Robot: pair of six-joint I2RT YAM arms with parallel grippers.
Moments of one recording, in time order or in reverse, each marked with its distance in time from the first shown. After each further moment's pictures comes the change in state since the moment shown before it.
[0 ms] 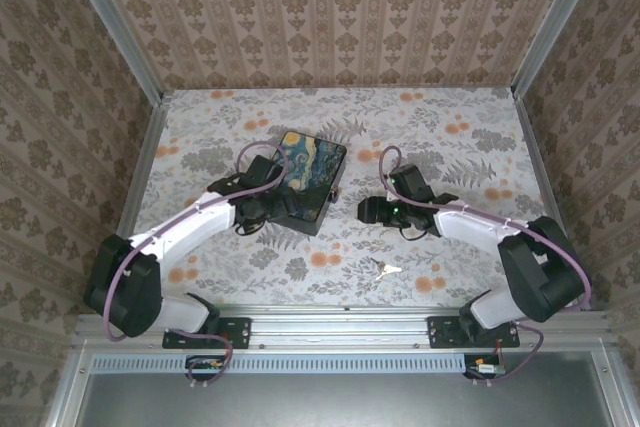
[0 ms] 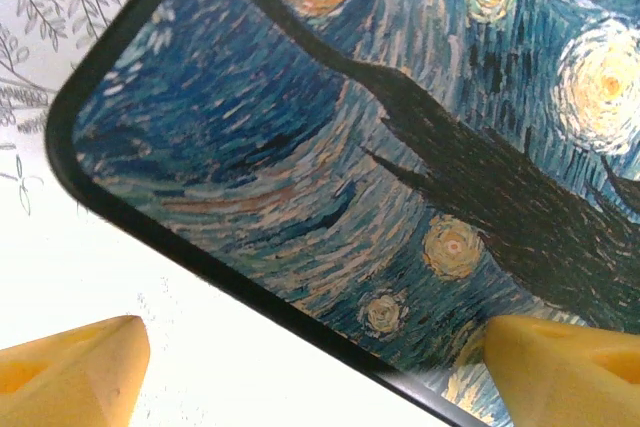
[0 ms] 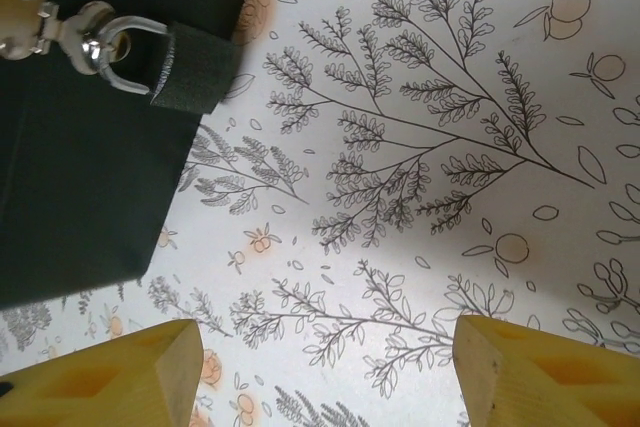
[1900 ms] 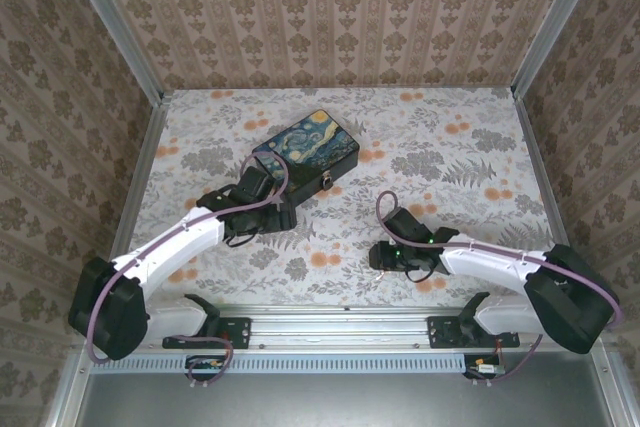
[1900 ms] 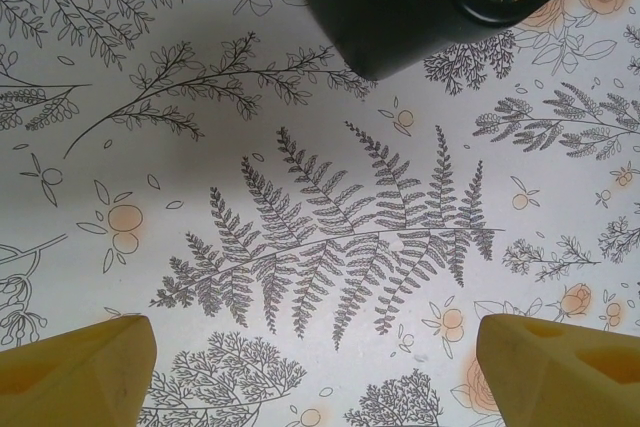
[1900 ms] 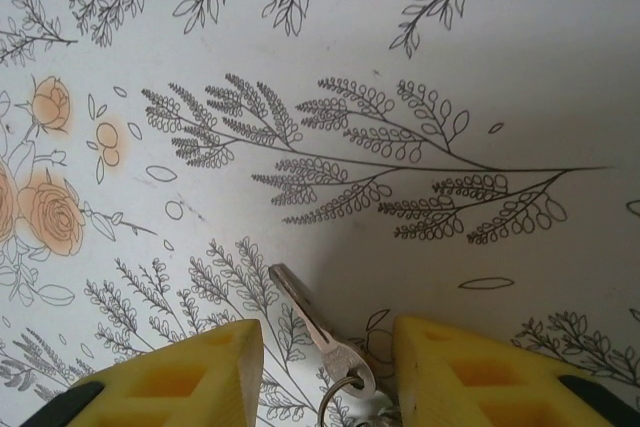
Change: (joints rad) left arm -0.034 -0.141 -0.090 -0.029 0.039 0.232; right arm 0.253 -0.188 -0.211 -0.167 0.148 0.164
